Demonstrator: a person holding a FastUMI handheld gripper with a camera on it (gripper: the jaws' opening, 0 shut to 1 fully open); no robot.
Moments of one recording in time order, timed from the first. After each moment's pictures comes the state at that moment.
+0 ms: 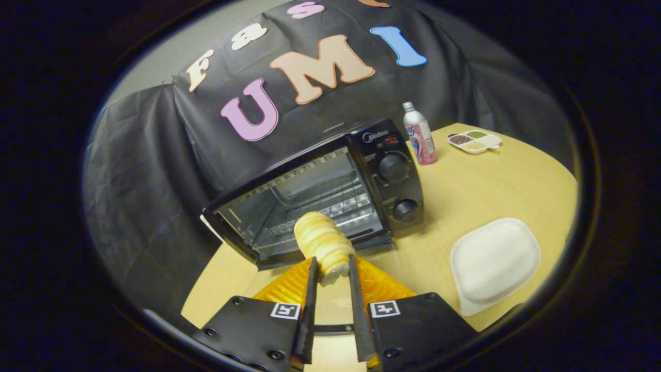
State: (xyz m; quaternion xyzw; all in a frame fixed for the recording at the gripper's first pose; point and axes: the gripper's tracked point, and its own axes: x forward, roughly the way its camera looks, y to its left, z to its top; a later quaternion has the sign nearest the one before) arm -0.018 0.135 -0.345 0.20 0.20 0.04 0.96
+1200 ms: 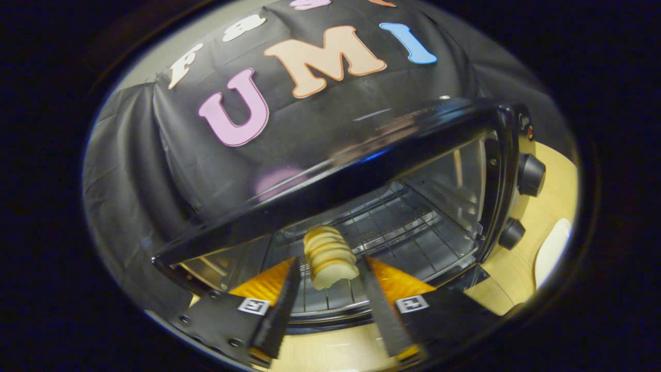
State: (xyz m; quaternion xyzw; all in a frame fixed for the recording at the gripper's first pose) arm 0.105 0.209 -0.350 0.19 0.18 0.00 0.97
